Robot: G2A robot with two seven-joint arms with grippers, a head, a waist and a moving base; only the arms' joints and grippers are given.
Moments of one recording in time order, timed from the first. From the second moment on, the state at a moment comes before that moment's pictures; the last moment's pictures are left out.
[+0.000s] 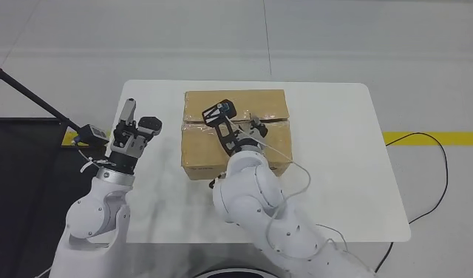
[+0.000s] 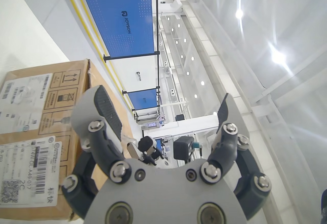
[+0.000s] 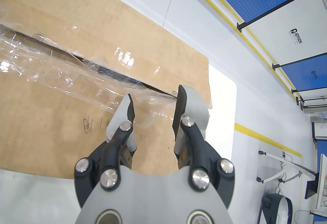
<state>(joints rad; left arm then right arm) 1.53 -1.34 -1.67 -2.00 -0.30 -0.06 -0.25 -0.86 -1.62 0.74 -1.76 -2.04 0.22 1.35</state>
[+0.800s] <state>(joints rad) 1.36 -1.34 -1.51 -1.87 -0.33 0.10 -0.36 -0.91 -1.68 0.79 -1.74 -2.11 0.18 1.29</state>
